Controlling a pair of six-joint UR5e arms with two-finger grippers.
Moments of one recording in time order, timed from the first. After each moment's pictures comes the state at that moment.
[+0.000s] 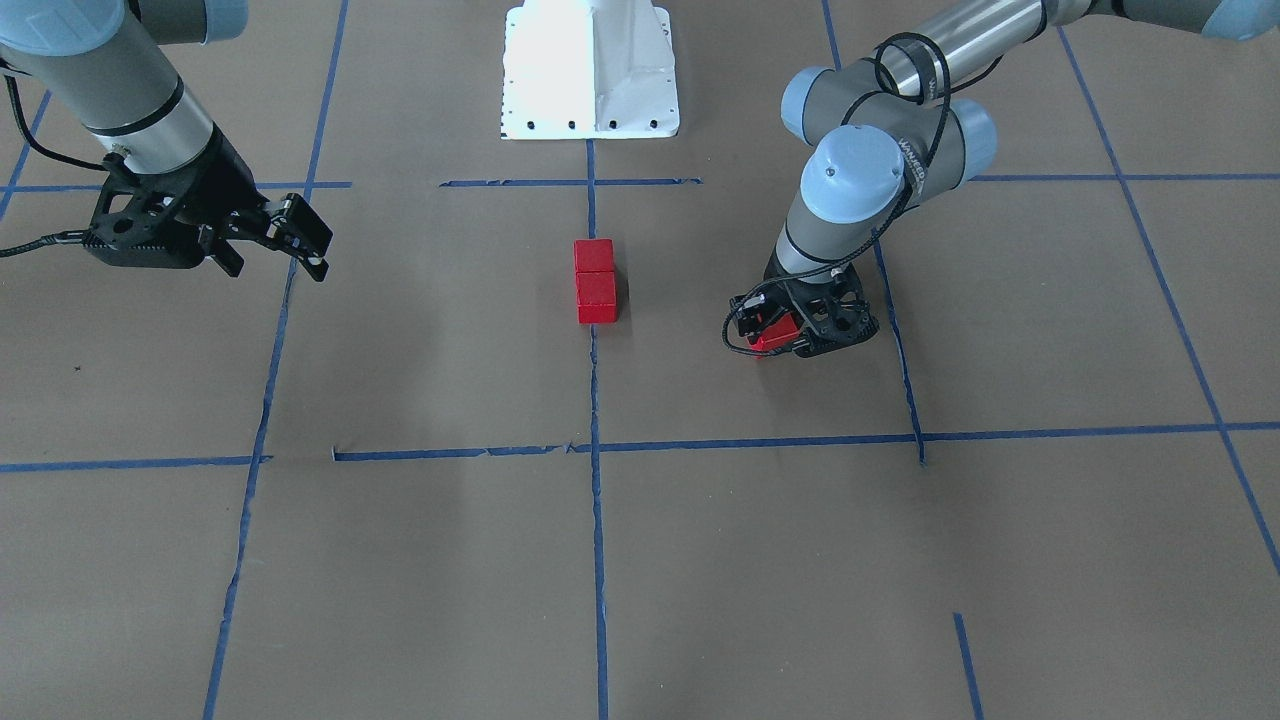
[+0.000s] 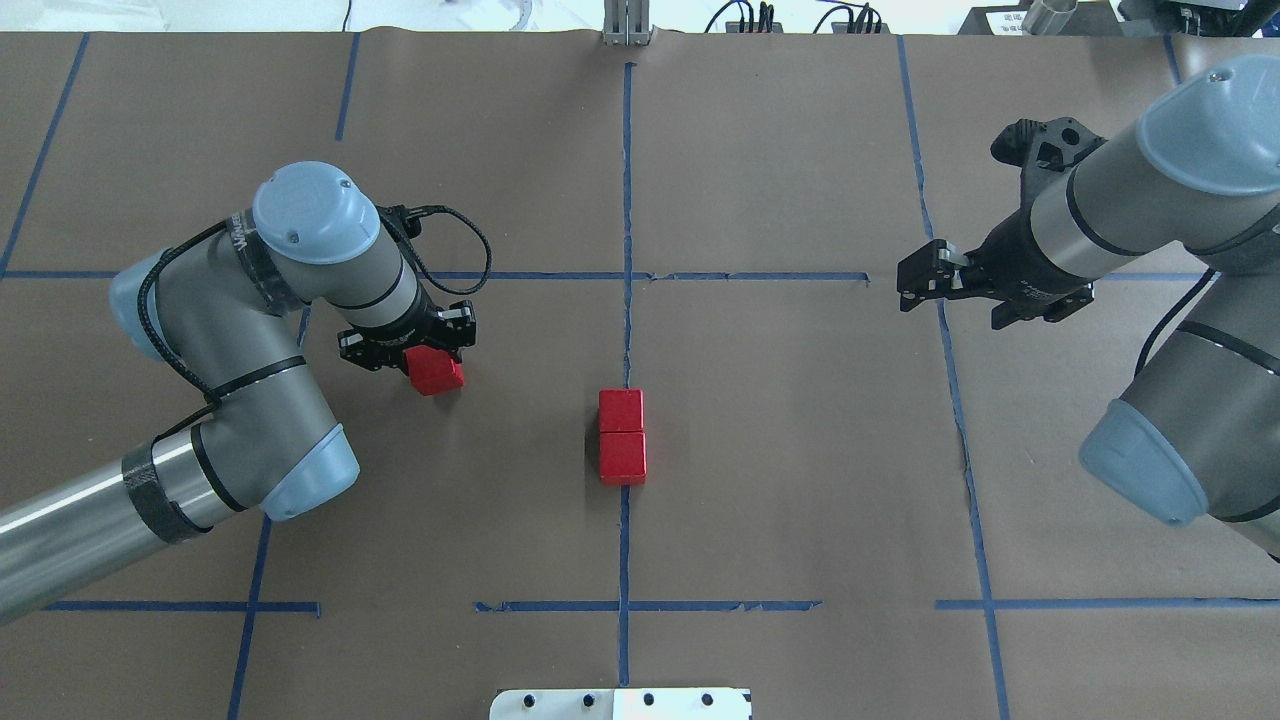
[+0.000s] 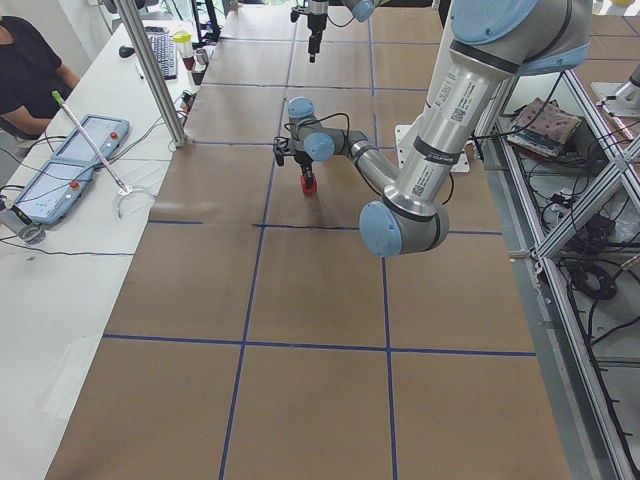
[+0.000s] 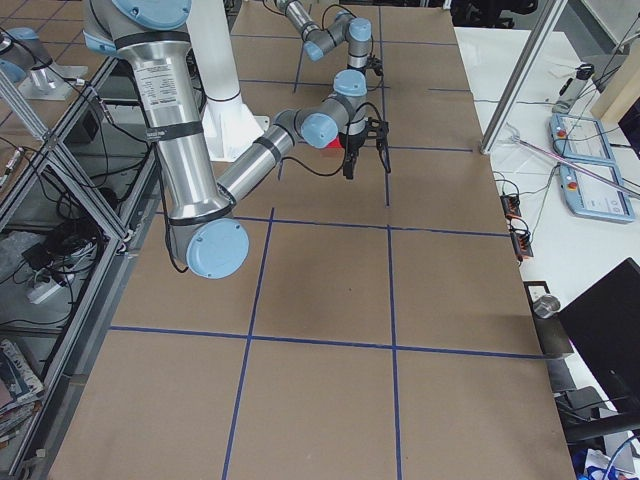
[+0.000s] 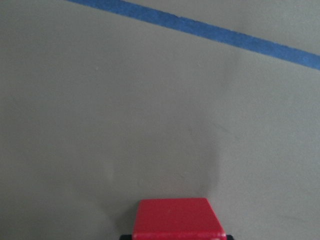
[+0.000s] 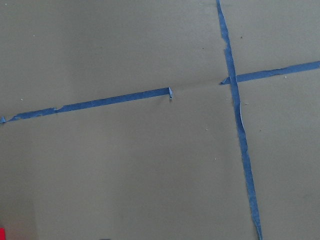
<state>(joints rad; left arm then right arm) -0.66 -2.10 -1.63 -1.69 -2.01 -1.38 0.84 -1.32 2.04 -1.55 2.10 1.15</state>
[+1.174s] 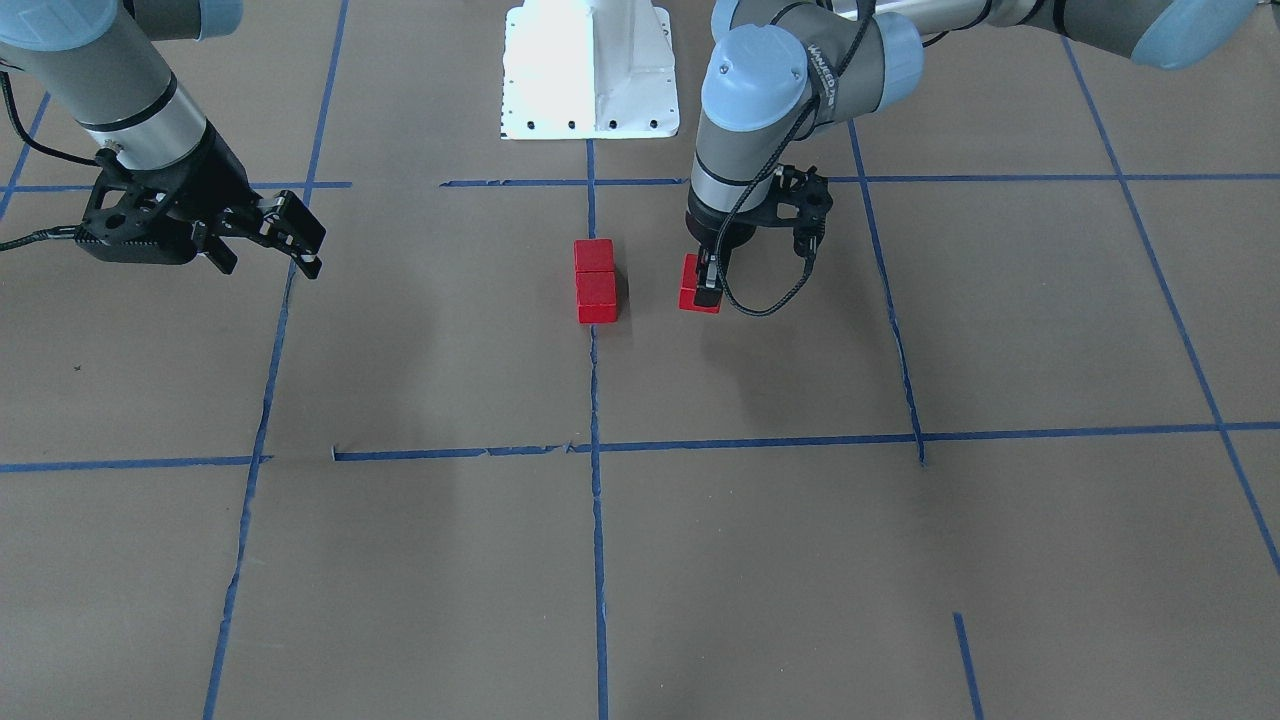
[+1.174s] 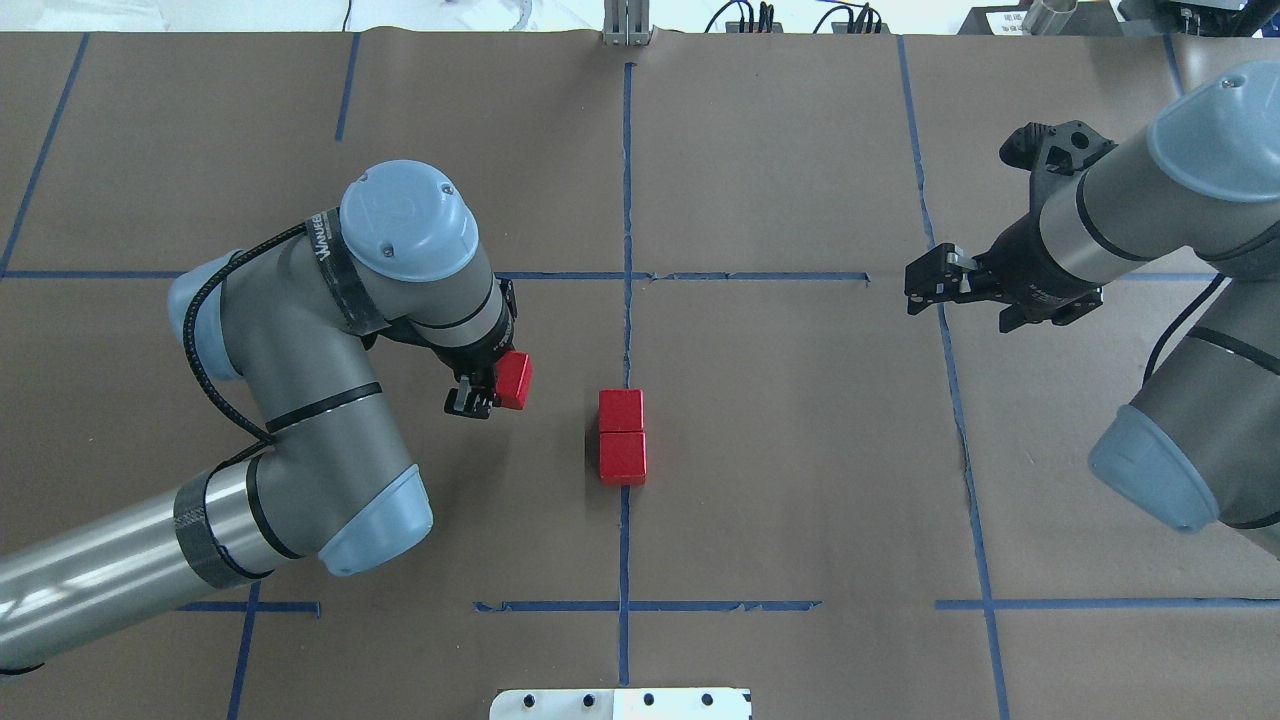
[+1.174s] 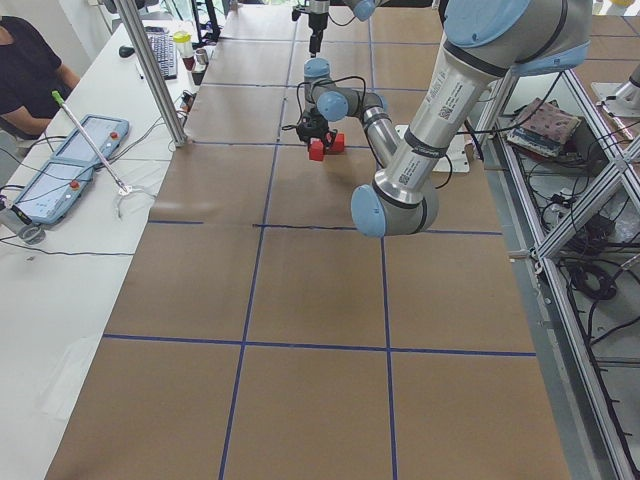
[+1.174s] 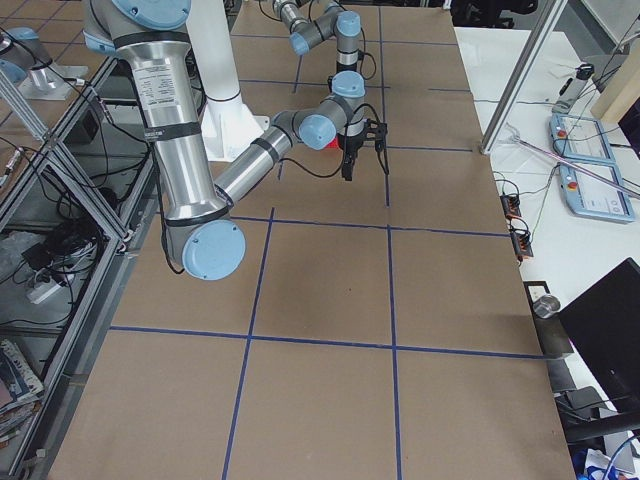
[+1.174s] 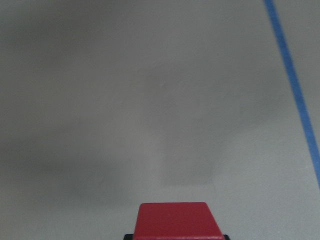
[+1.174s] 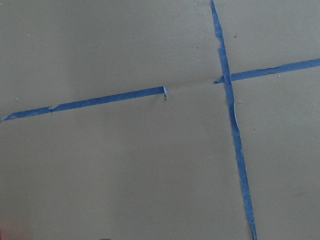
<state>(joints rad) -0.56 -2.23 -1.73 -1.49 -1.95 -2.58 0.84 -1.34 2.05 -1.55 2.09 1.15</state>
